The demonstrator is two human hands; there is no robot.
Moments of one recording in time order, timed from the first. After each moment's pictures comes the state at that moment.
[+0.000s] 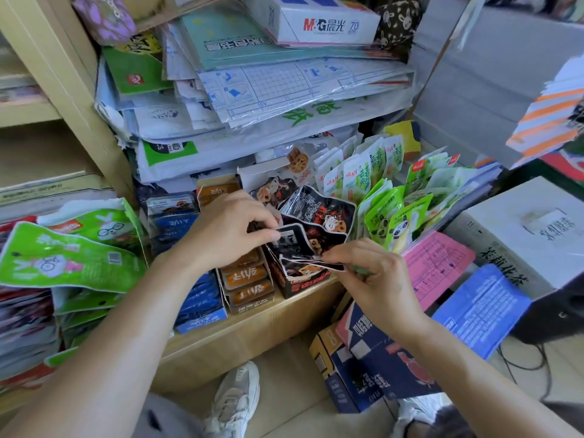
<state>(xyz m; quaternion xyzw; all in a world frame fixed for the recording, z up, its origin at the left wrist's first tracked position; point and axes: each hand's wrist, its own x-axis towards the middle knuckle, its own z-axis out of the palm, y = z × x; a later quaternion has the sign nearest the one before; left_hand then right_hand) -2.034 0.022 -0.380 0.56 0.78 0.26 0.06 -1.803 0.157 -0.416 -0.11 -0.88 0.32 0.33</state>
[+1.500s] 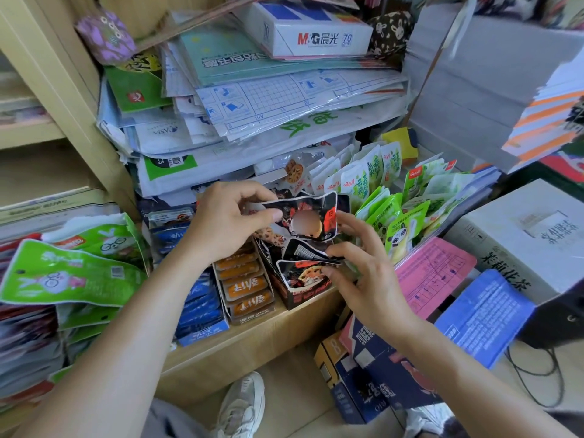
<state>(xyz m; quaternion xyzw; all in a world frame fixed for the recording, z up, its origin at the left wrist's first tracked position) -2.029 0.030 -0.353 0.46 0.75 0.46 0.11 -1.817 0.161 -0.417 -0.12 -0.90 0.29 0.32</state>
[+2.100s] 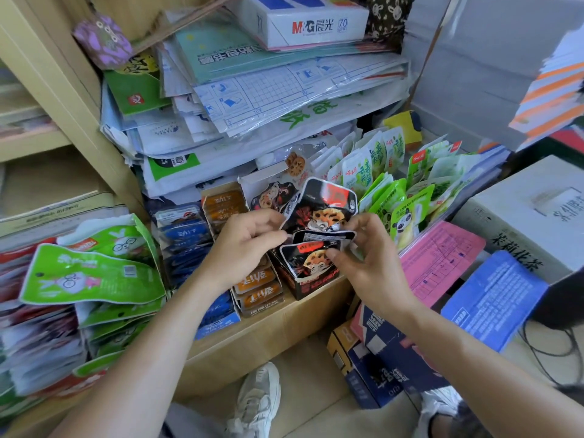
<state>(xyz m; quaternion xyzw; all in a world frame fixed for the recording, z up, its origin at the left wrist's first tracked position) -2.001 0.014 -0.376 0.44 0.71 0.47 0.27 -1.823 0.149 -0.415 -0.19 -0.74 0.57 0.31</state>
